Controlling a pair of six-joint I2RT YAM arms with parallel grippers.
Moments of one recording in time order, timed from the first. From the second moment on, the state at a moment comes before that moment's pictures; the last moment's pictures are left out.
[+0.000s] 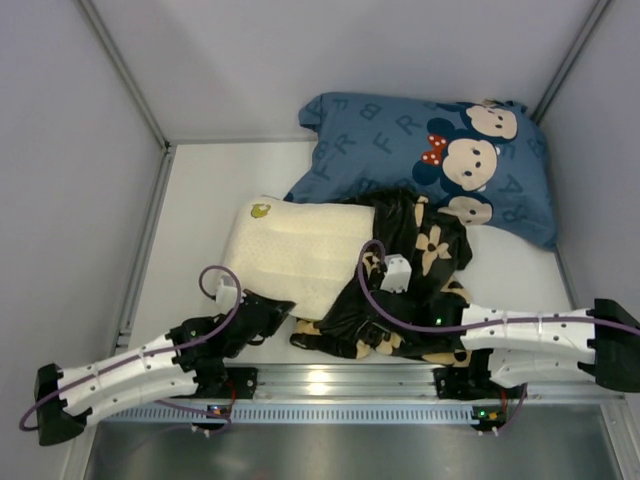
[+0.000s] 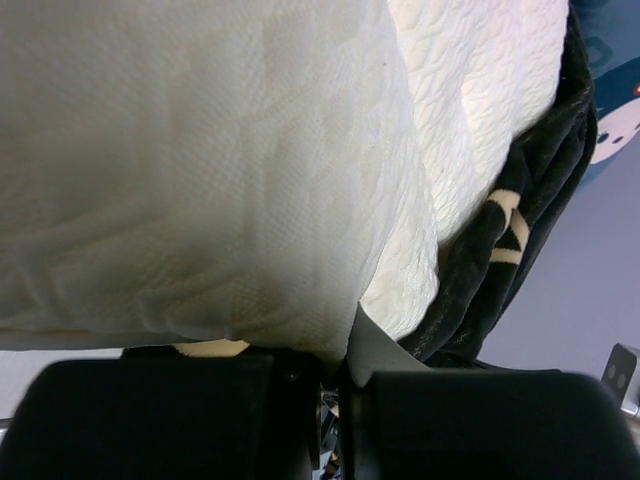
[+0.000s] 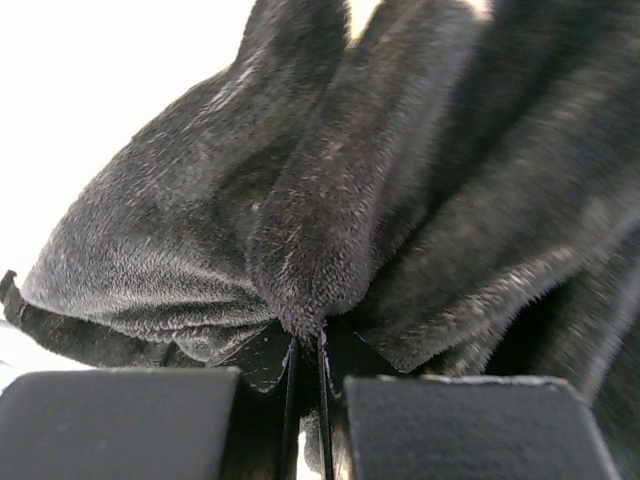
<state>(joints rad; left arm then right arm) -1.11 0.54 0.35 -0.52 -0.55 -1.82 1.29 1.11 0.65 -0.44 0.58 0.90</state>
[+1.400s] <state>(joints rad) -1.12 0.08 0.63 -1.17 -0.70 -1.88 1.29 0.56 0.74 -0.90 0.93 1.17</state>
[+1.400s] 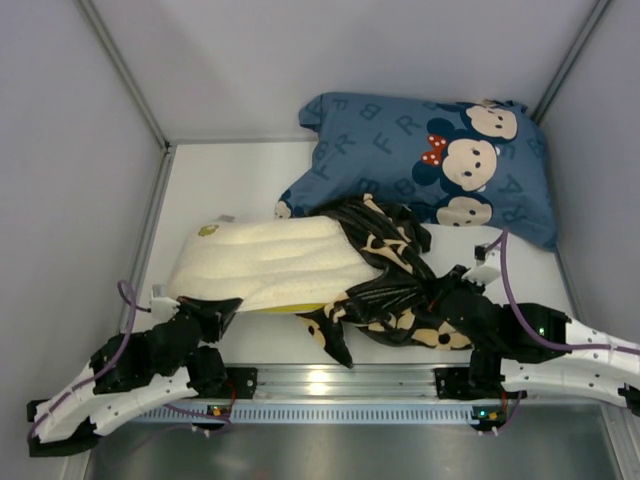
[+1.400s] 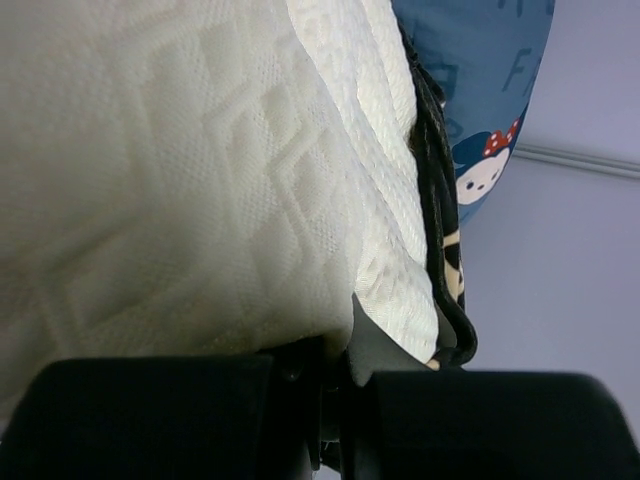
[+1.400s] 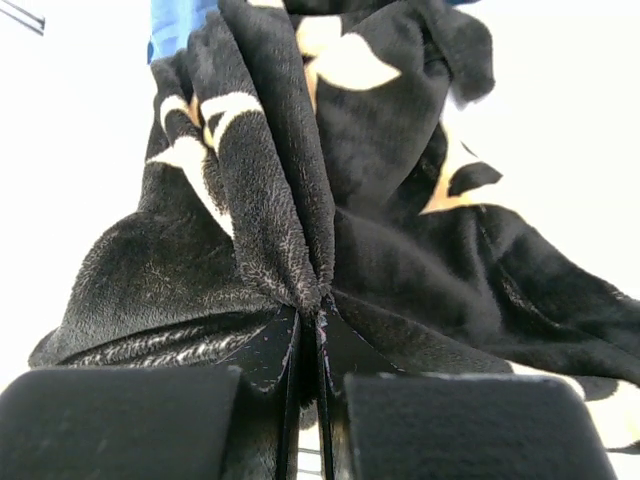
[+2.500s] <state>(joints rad) -1.12 0.04 0.72 -1.36 -0.82 -1.91 1.27 0.42 0.87 -1.14 1.12 1.07</state>
